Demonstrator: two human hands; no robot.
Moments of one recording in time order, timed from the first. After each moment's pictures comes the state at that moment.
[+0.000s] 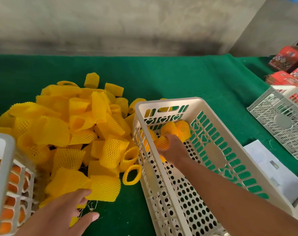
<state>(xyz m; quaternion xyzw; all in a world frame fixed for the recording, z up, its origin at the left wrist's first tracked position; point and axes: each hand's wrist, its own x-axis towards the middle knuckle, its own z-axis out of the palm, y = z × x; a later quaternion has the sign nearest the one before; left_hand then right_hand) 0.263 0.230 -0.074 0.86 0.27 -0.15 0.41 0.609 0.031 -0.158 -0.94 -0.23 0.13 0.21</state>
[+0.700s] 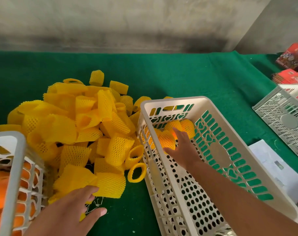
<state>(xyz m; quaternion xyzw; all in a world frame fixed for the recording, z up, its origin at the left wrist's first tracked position) 0.260 0.227 -0.071 0.89 0.25 -0.13 0.35 0.597 0.014 -0.133 -0.94 -0.27 0.11 0.20</state>
